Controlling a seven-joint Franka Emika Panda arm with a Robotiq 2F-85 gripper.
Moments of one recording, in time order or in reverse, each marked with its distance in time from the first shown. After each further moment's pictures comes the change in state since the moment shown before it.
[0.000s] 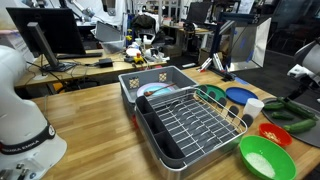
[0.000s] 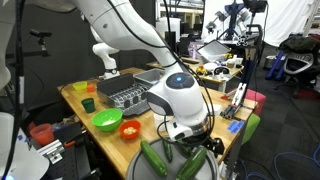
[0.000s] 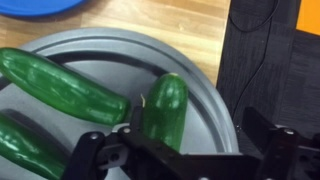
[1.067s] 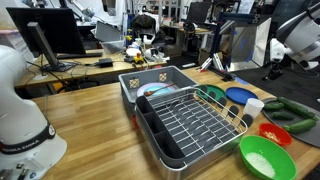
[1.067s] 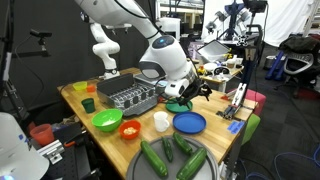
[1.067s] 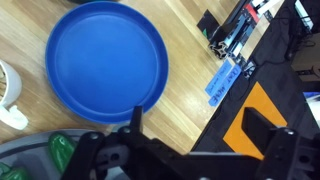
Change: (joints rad) arm 0.057 -0.177 0.203 -0.025 -0.006 0.125 -0.407
